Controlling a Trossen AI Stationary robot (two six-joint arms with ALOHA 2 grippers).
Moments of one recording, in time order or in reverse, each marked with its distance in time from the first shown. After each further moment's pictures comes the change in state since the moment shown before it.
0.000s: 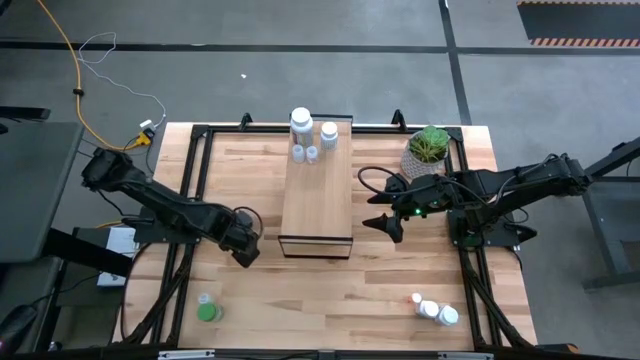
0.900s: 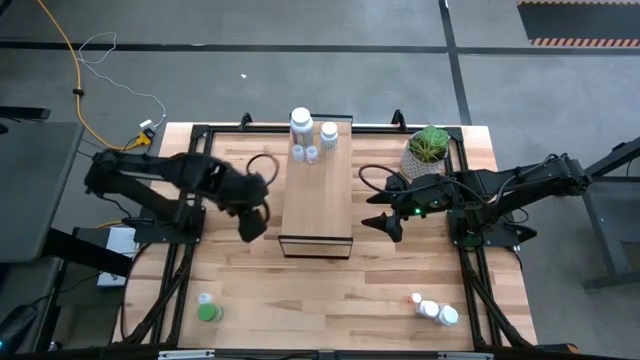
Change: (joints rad) left arm 0.247 0.080 0.800 -0.503 -0.050 0.603; right arm 0.000 0.000 0.000 0.023 0.000 0.019
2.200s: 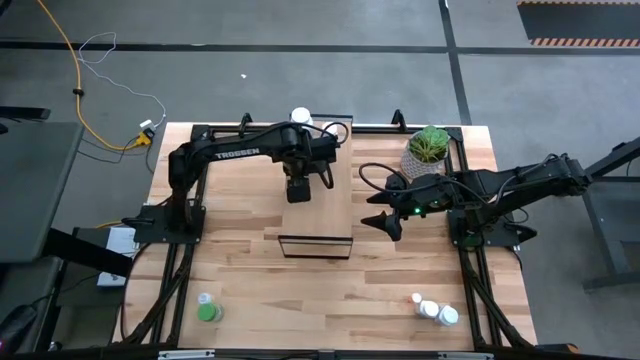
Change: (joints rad) left arm 0.332 0.616 0.478 -0.111 -0.122 0.770; right arm 0.000 0.000 0.000 -0.001 0.011 0.031
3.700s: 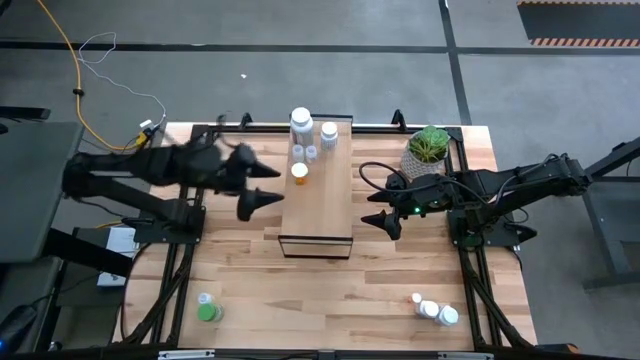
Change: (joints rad) left arm -0.281 -0.962 -0.790 0.947 0.033 -0.543; right arm 0.000 0.000 0.000 -0.006 0.027 0.000
